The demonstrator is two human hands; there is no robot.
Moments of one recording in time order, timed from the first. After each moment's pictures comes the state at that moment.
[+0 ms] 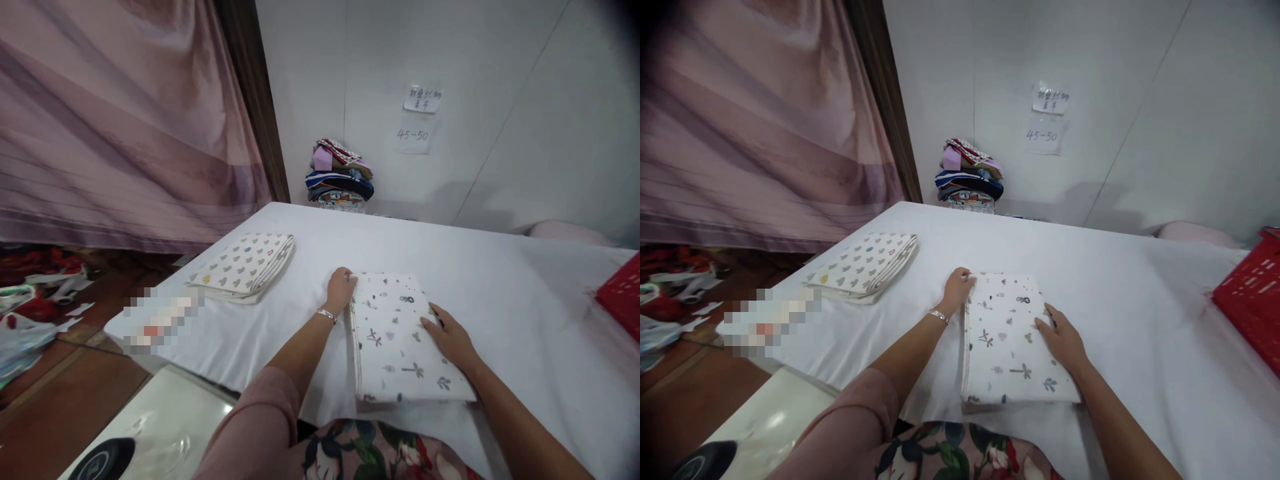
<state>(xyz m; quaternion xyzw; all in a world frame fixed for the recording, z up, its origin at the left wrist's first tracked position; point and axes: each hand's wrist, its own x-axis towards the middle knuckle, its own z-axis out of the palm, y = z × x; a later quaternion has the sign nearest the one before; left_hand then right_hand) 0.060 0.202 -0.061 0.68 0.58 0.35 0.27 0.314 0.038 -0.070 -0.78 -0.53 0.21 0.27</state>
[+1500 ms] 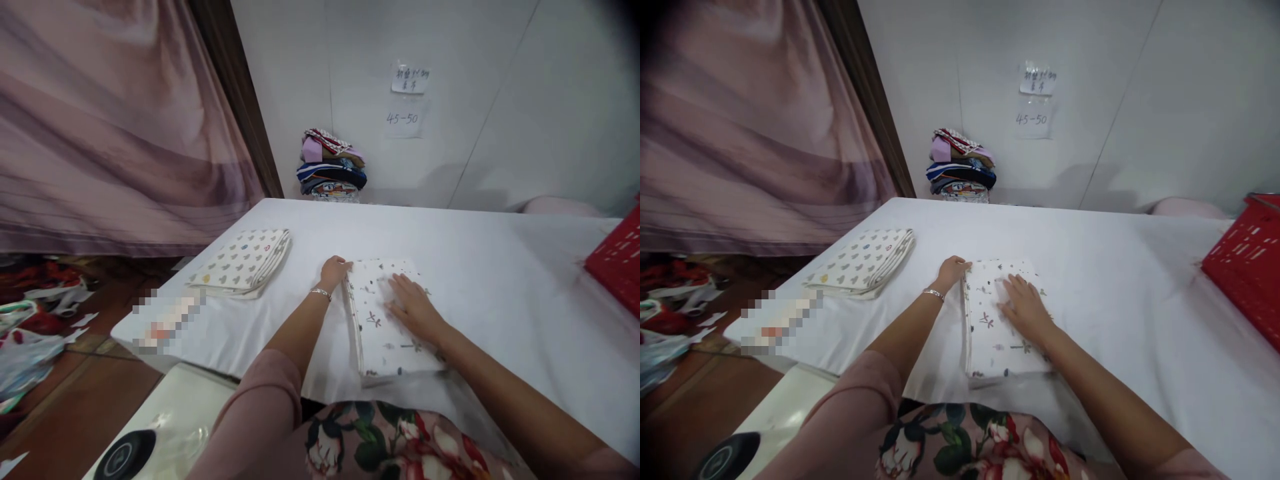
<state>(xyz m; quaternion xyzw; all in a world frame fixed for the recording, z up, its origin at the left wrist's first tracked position) 0.048 0.224 -0.049 0.64 0.64 0.26 0.34 0.248 0.054 -0.039 -0.63 -0.75 0.08 0.18</state>
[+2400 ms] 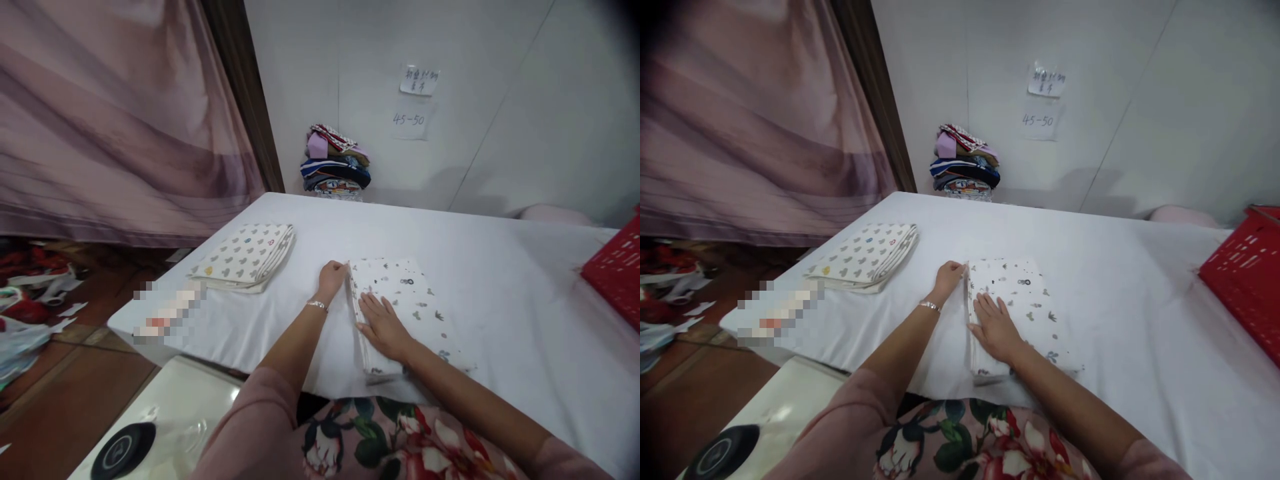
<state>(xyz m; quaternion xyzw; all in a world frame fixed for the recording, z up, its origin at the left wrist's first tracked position) 0.028 0.198 -0.063 0.60 0.61 0.35 0.39 0.166 0.041 -0.053 -0.57 -0.80 0.14 0.11</state>
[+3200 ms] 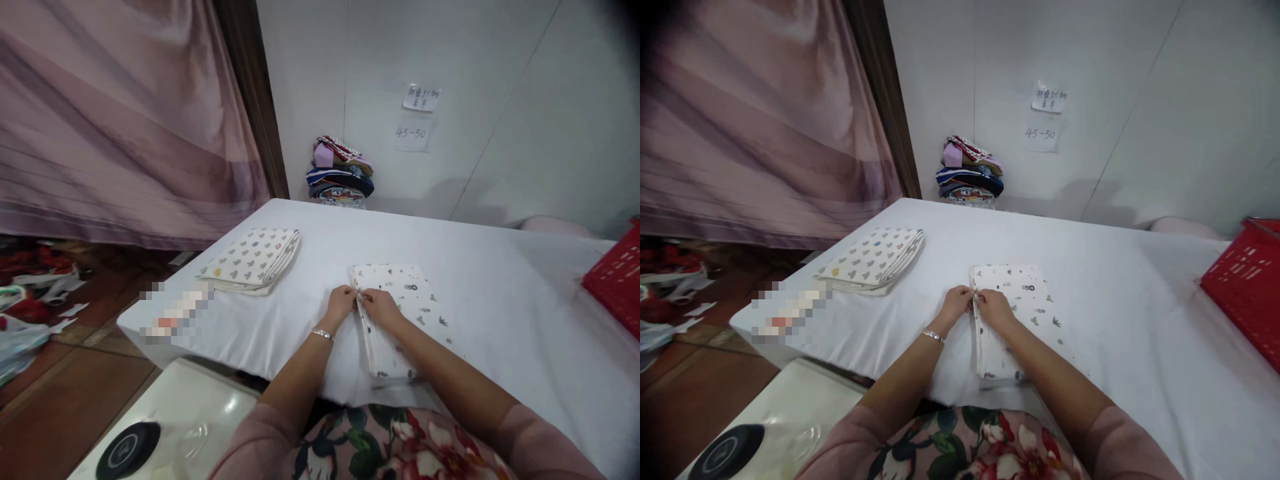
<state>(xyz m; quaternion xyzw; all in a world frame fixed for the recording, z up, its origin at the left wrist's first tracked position) 0.027 0.141 -0.064 0.53 0.57 0.32 0.54 0.150 0.098 -0.034 -0.67 -0.69 0.20 0.20</state>
